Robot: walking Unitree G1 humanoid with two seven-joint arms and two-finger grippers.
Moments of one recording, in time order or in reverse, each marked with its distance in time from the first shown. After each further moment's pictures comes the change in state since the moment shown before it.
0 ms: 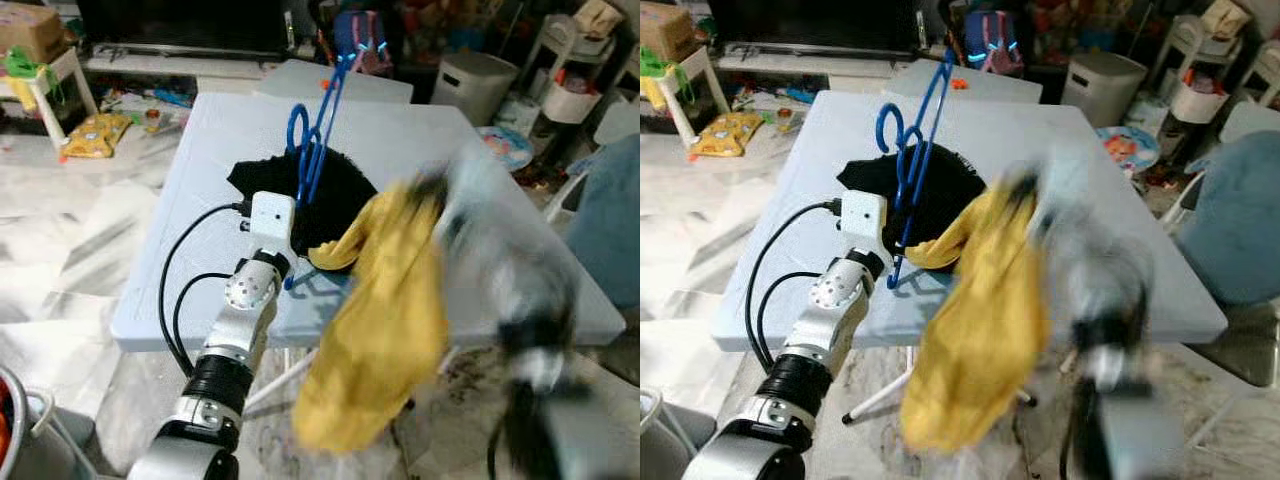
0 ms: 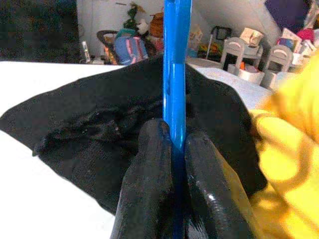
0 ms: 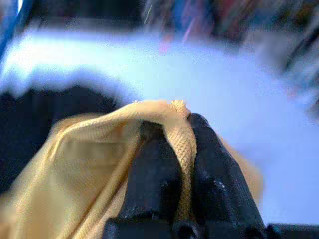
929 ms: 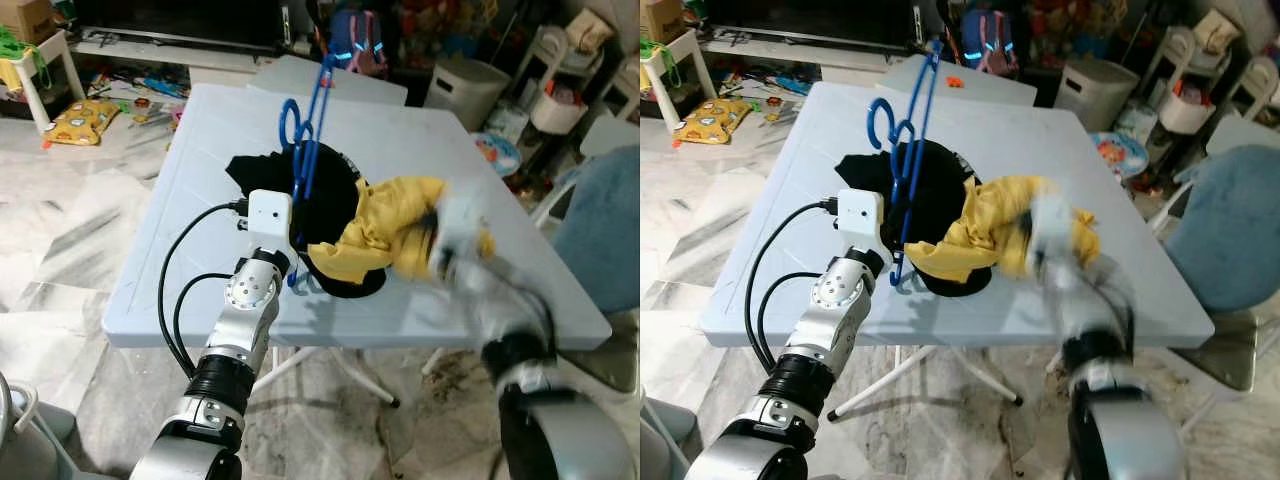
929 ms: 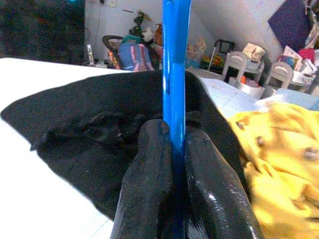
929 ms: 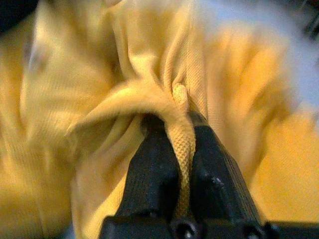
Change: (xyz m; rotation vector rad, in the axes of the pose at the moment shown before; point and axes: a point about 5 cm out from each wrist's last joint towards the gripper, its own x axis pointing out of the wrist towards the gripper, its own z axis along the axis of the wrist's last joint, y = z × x) left arm 0.000 -0.004 0.001 -0.018 -0.021 0.028; right arm -0.028 -0.002 -0.121 -0.154 0.271 0.096
